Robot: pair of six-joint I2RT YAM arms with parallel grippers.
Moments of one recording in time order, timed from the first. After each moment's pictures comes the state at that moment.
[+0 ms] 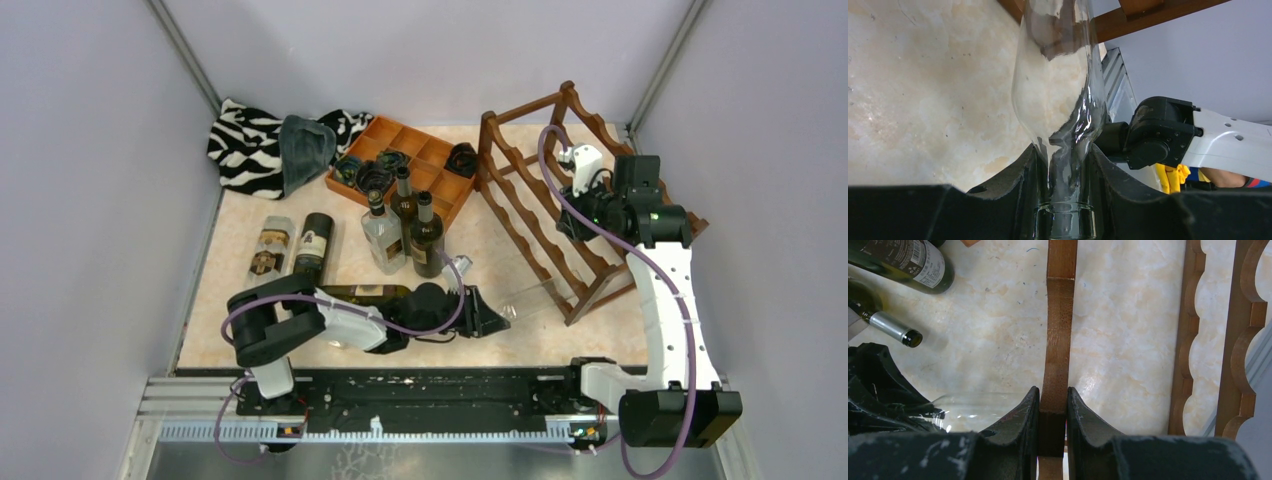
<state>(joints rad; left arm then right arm) -1.22 1.75 0.67 0.86 0.04 -1.02 -0.01 1.10 1.27 -0.98 -0.38 -0.41</state>
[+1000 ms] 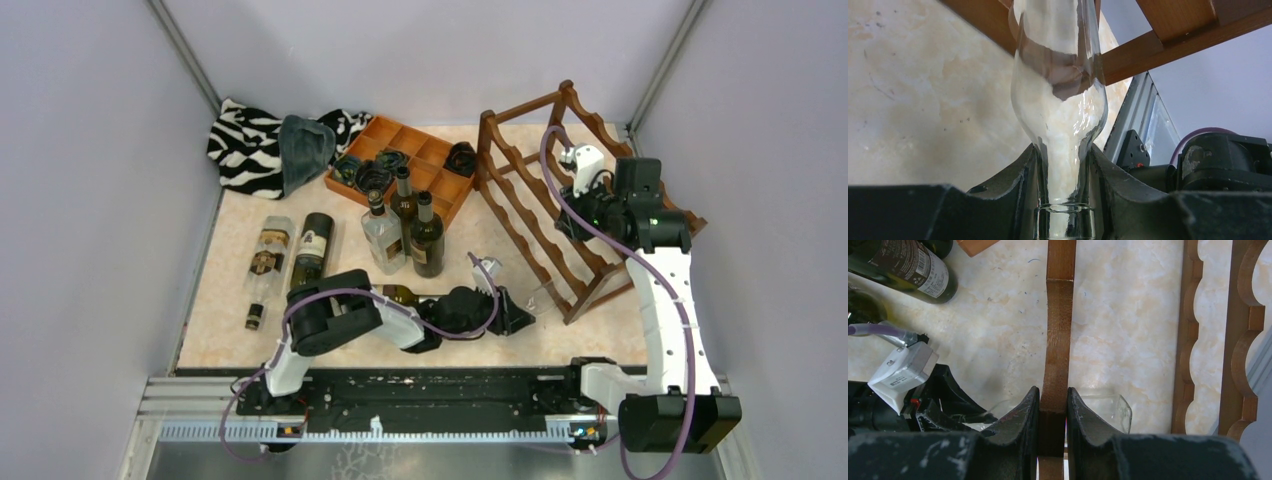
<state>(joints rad) -1.26 2.06 0.90 0.98 -0.07 -0.87 -0.01 1.08 1.23 -0.92 -0.41 -0.39</state>
